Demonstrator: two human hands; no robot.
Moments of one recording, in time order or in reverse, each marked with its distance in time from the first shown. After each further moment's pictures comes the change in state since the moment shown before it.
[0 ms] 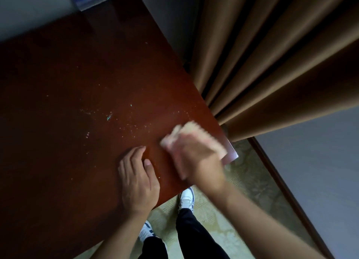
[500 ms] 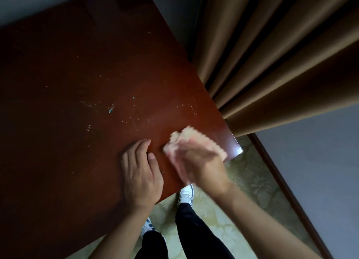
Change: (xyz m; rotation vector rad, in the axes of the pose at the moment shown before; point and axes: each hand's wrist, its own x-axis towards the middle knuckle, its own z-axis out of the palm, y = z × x) left_hand 0.001 0.002 -0.001 -0.014 -0.024 0.003; right_hand -0.022 -0.003 0.011 0.065 -0.197 0.008
